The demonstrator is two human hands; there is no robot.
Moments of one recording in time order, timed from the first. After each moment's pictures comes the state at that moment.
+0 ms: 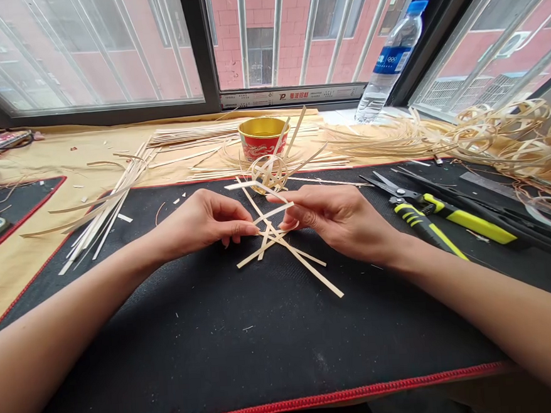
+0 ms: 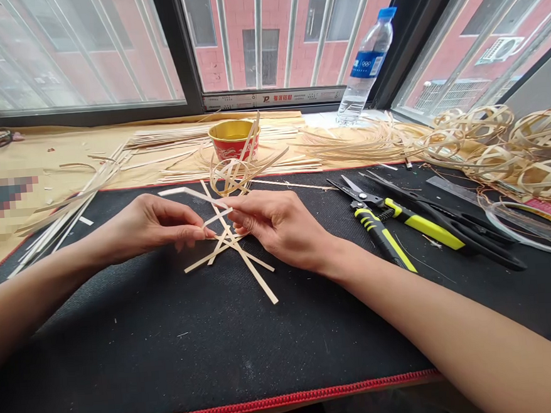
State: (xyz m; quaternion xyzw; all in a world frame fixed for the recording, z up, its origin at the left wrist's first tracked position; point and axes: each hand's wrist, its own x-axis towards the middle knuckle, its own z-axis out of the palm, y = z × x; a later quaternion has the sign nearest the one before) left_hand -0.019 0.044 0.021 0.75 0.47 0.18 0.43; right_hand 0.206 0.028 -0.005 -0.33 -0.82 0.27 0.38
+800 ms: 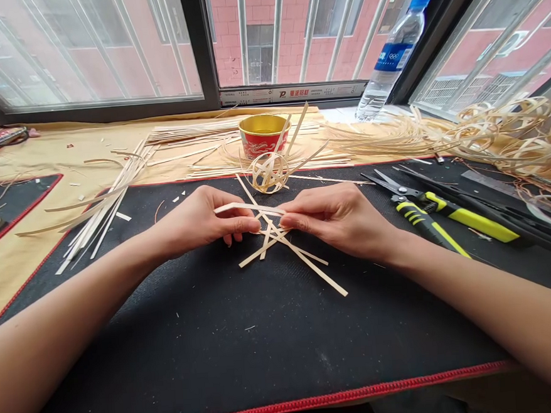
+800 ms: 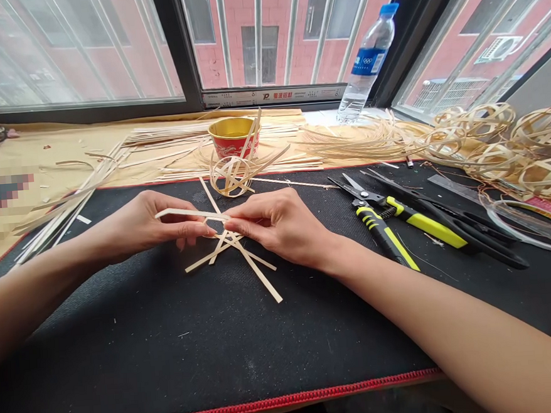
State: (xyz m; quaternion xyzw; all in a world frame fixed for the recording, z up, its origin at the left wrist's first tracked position) left_hand -0.014 0.045 0.023 0.74 0.48 0.19 0.43; right_hand 0.205 0.033 -0.004 -0.31 -0.86 0.21 0.36
